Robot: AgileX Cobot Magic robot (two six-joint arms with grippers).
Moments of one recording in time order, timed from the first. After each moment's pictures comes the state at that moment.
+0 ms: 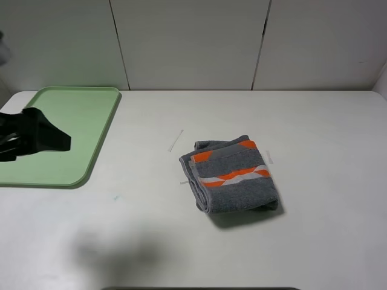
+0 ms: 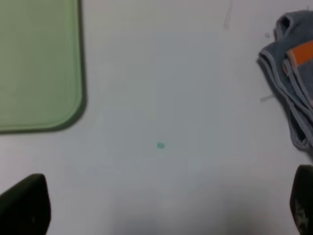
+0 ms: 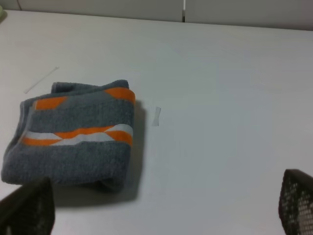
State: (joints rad) left arm -0.22 0.97 -0.55 -0.28 0.50 0.00; right arm -0.05 -0.01 -0.50 0.27 1.03 -0.24
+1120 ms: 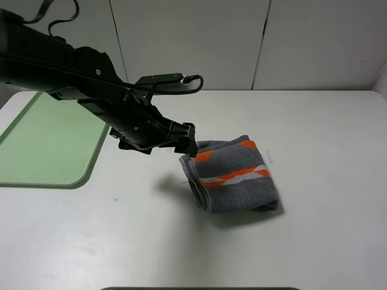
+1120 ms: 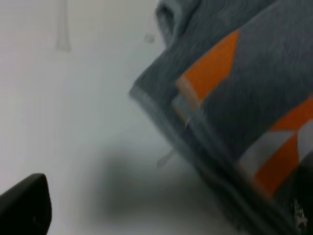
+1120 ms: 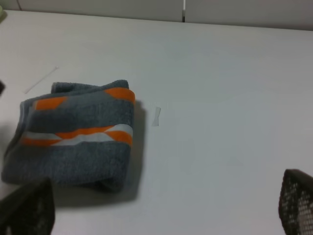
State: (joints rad) left arm -0.63 1.83 -1.03 -0.36 0.26 0.02; right arm -0.05 -0.01 -0.50 0.27 1.03 -0.24
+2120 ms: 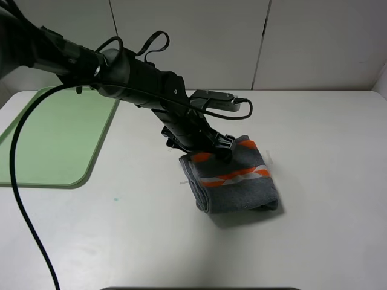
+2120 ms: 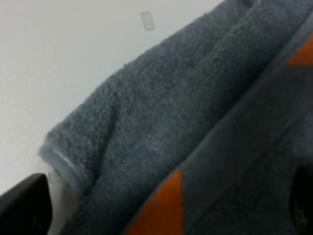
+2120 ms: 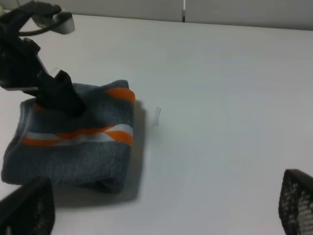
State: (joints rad) left arm -0.71 2.19 -1.40 -0.28 0.29 0.04; right arm -0.05 -0.01 -0.50 0.27 1.03 -0.24
